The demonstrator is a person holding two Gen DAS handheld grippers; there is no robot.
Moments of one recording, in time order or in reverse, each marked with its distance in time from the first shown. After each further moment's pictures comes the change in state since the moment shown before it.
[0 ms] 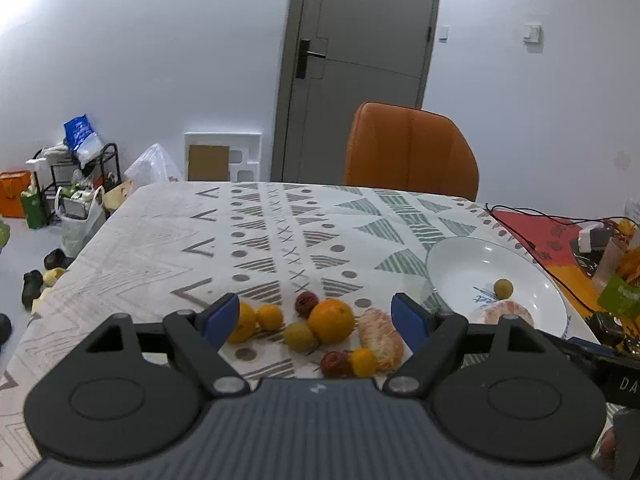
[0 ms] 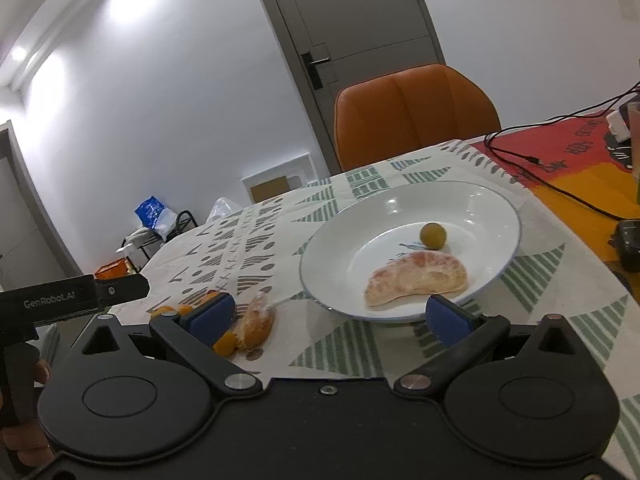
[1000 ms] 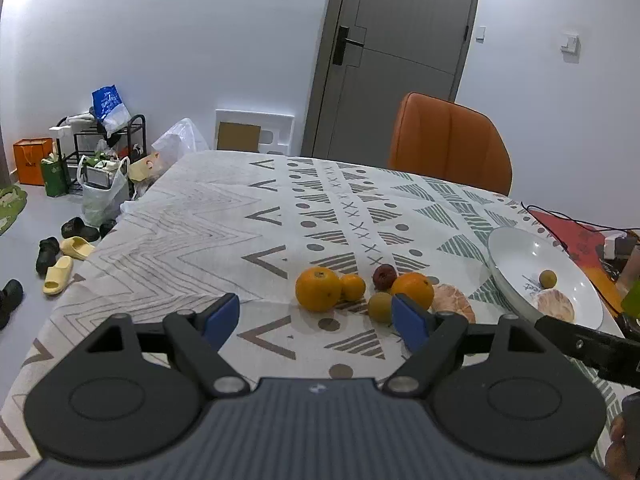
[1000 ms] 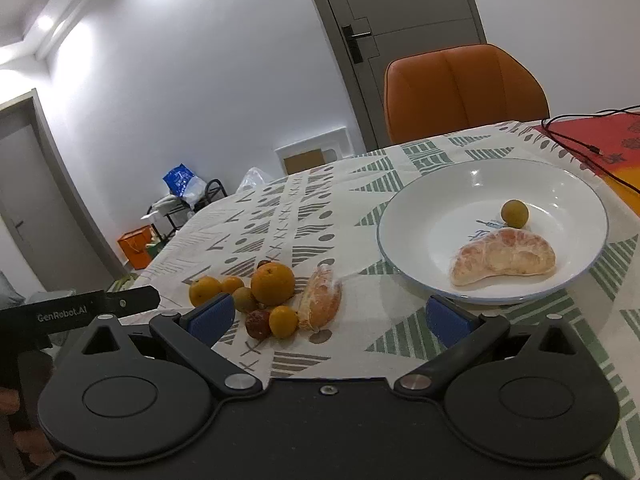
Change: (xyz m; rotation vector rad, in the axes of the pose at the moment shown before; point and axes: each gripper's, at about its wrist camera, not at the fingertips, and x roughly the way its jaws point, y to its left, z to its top) left arm 0.001 0.064 -0.018 -0.077 0.039 0.041; right arm 0.030 0.047 -0.011 -0.064 0.077 0.072
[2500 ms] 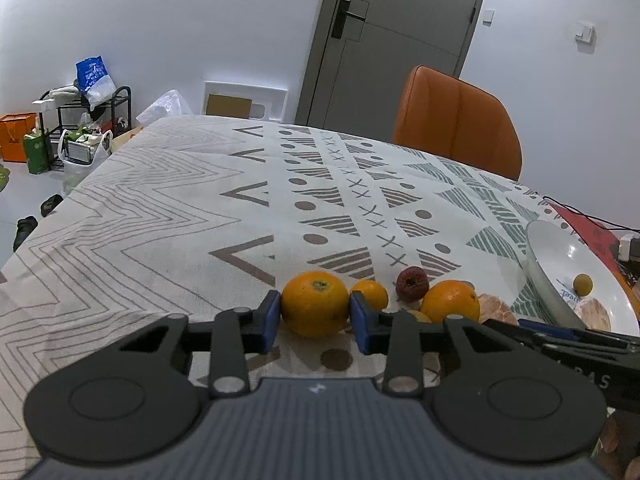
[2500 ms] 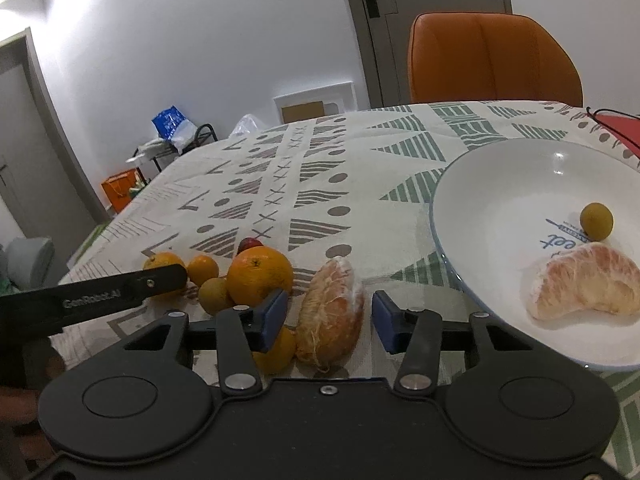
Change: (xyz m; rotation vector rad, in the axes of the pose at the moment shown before) left arm 0.082 0.009 0.003 -0.030 0.065 -0.038; right arm 0.091 0.021 0.009 -0.103 0.148 -0.042
